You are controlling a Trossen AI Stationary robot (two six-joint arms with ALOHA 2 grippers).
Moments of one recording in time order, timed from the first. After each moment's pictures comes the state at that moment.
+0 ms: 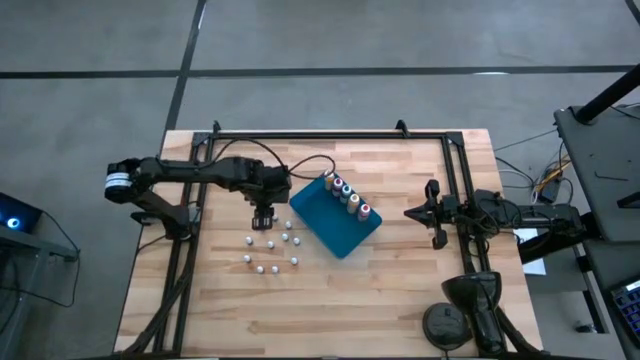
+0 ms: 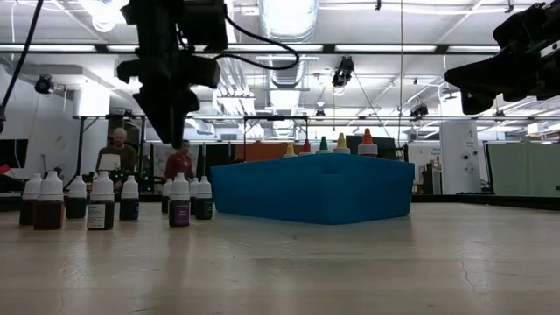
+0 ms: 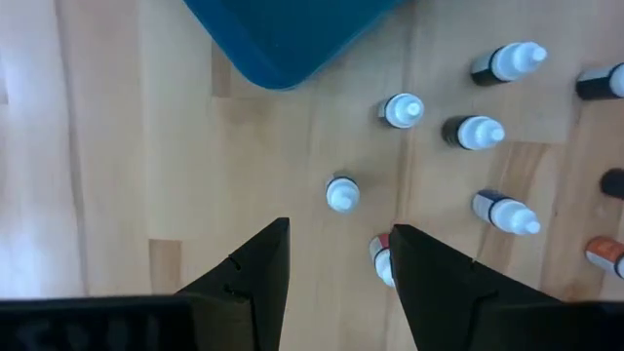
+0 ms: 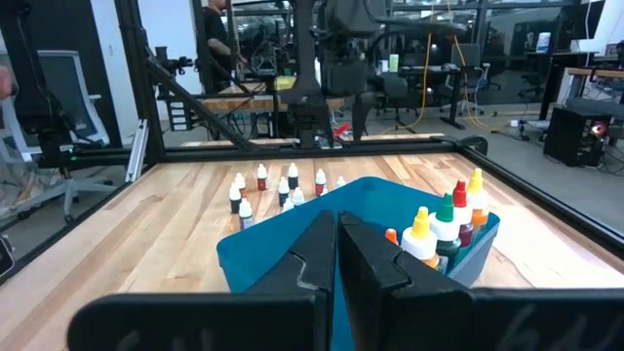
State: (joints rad) left arm 0.18 1.44 1.09 -0.96 -0.01 0.13; right arm 0.00 0.01 0.01 0.01 0.00 0.07
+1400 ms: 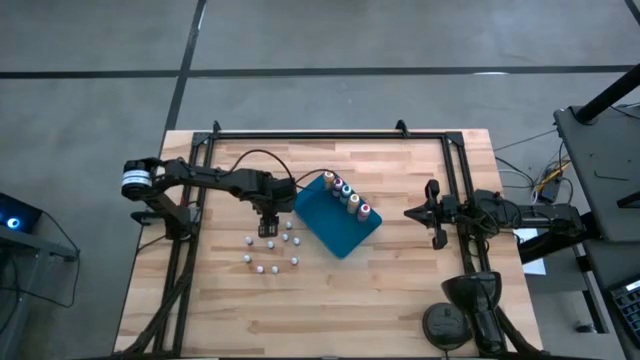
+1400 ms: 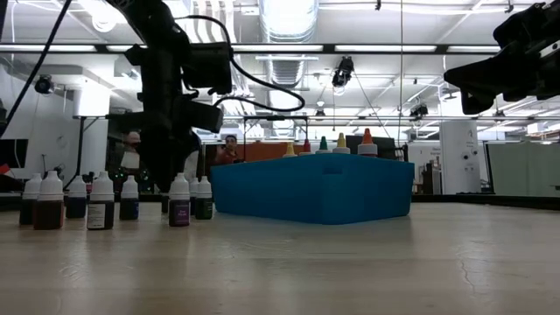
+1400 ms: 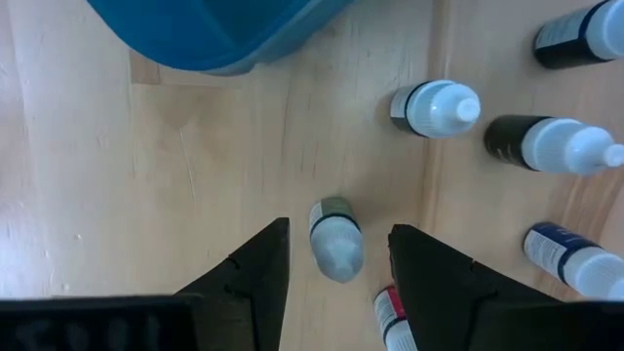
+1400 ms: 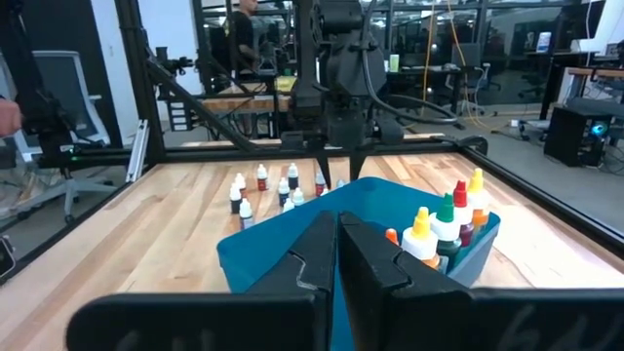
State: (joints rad) left arm 0.18 1.57 0.95 -0.73 0.01 0.13; right arm 0.00 0.01 0.01 0.01 0.00 0.07
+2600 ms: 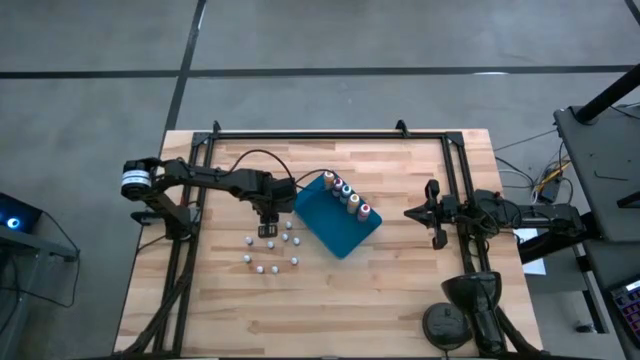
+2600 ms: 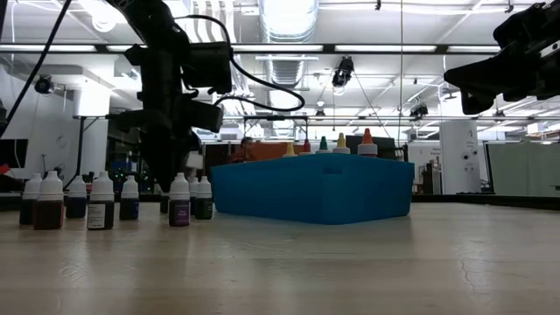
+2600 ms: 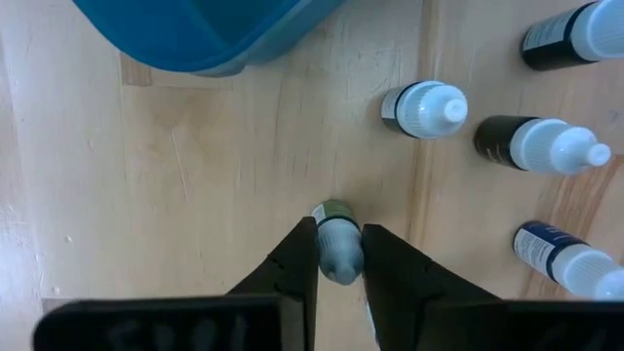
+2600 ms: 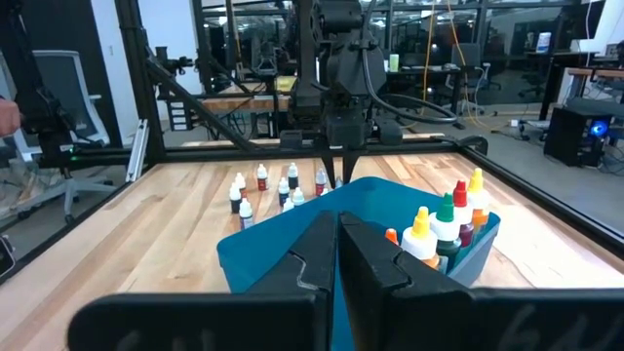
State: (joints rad) left arm 0.18 1.57 0.94 -0.73 0.03 0.13; right arm 0.00 0.01 0.01 0.01 0.00 0.07
